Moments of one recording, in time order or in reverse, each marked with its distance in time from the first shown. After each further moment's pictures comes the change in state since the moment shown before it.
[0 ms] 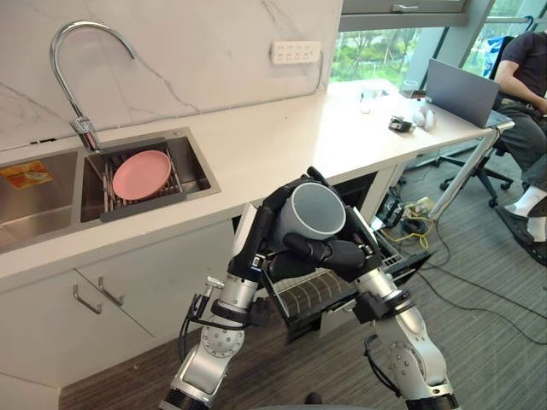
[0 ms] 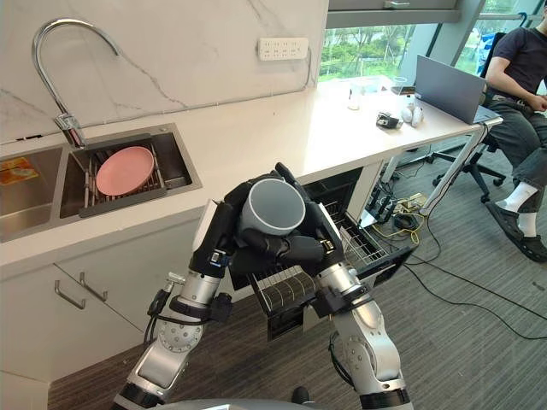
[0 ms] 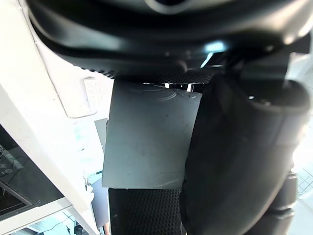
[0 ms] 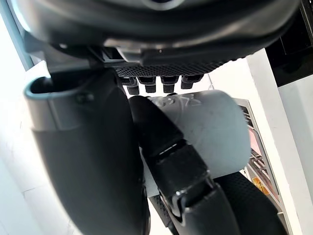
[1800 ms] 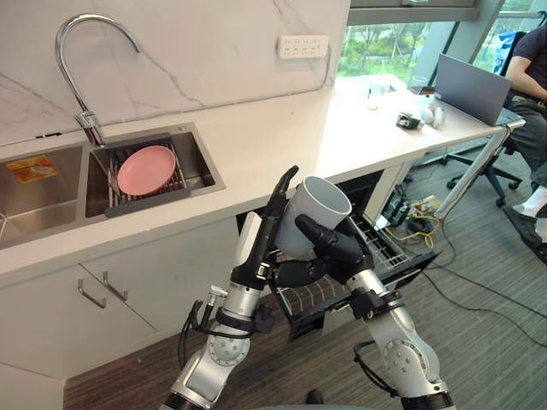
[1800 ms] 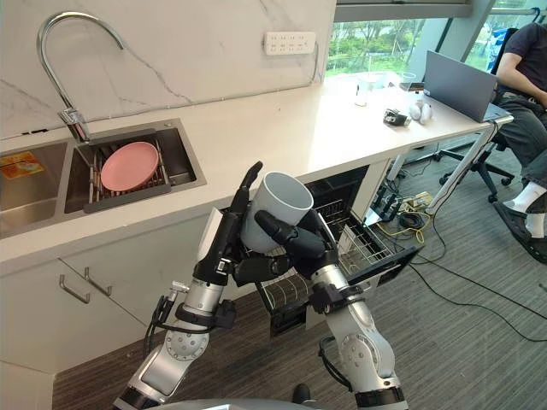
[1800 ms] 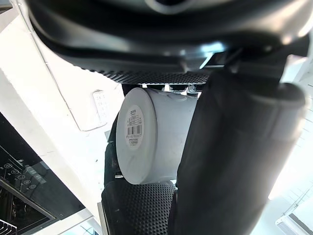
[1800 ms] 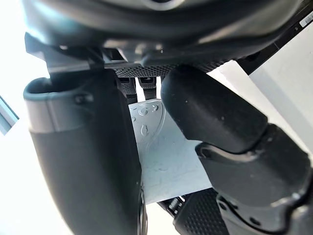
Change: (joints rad) left arm 0.017 0.015 -0.023 0.026 0.127 0.000 0.139; right arm -0.009 0.064 -0.004 0.036 0.242 0.127 -0.166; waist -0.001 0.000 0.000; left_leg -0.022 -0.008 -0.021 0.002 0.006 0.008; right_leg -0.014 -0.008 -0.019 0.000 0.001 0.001
